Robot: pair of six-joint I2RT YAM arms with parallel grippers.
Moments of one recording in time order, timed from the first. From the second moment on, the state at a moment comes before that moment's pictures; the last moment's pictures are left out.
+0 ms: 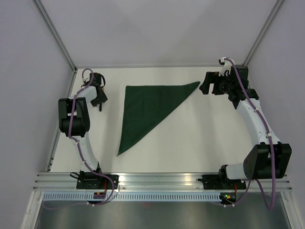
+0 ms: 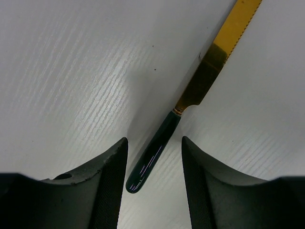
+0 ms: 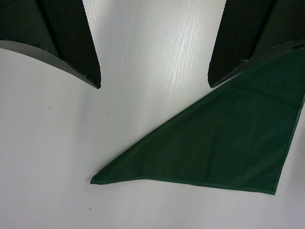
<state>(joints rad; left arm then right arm) 0.04 2.04 1.42 -0.45 -0.30 -0.46 0.01 1.39 1.23 -0.40 -0.31 0.07</state>
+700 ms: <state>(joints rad) 0.04 2.07 1.46 -0.48 -0.25 -0.44 0.01 1.39 1.23 -0.40 -0.32 0.08</state>
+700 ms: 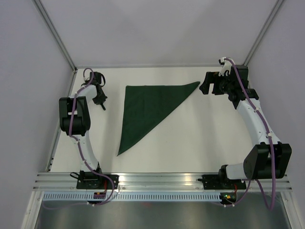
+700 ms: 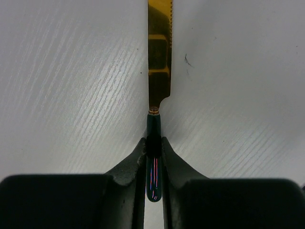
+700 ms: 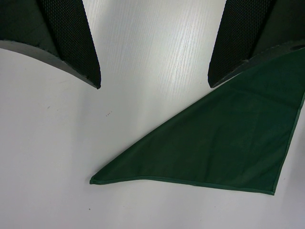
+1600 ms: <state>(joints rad) -0.05 1.85 1.43 -0.43 -0.03 -0.24 0.01 1.39 1.23 -0.40 -0.34 0.08</state>
